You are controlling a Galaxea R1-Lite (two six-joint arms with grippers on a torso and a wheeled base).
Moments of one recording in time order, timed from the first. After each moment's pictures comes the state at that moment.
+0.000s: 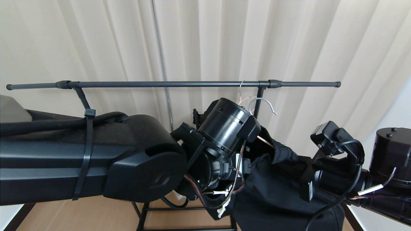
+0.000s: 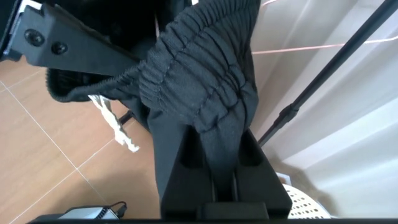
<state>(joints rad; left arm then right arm) -0.96 1.93 -1.42 0.27 0.37 -0.58 0.53 1.49 -0.44 -0.75 0.14 -0.12</state>
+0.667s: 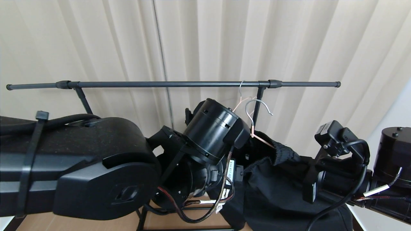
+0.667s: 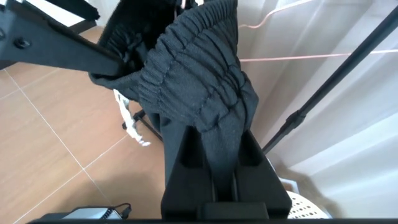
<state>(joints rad) -0.96 1.84 -1.32 0.26 0.38 -0.50 0.52 1.48 -0.43 -0.75 0.19 -0.12</state>
